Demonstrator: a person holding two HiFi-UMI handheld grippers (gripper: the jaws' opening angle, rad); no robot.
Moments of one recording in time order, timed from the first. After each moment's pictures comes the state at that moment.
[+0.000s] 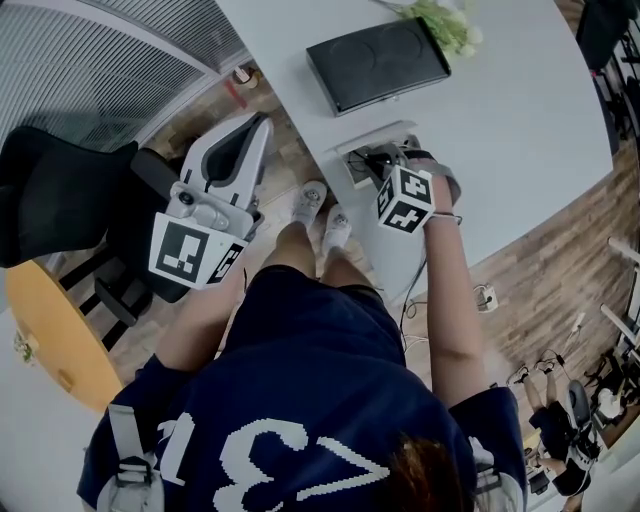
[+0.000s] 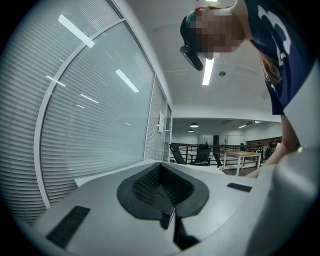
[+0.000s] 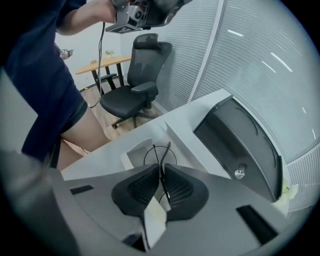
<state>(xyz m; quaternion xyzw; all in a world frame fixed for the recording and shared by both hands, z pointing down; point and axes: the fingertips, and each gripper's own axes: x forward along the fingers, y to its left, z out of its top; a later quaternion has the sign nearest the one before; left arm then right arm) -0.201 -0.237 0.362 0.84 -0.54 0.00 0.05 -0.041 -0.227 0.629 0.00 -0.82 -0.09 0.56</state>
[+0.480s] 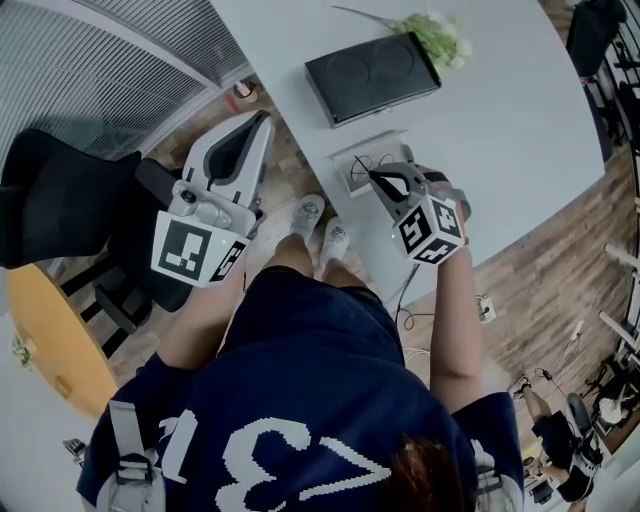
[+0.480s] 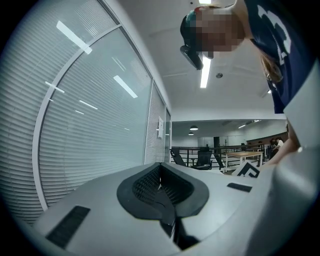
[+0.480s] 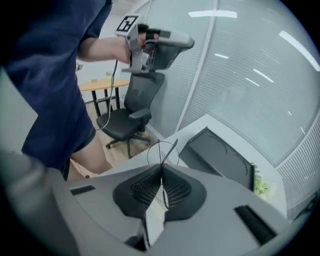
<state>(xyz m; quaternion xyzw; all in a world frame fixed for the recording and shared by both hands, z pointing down) -0.196 -0.241 0.334 0.84 -0.55 -0.01 0.02 -0.038 -0.216 0.542 0.03 -0.89 -0.11 0.45</state>
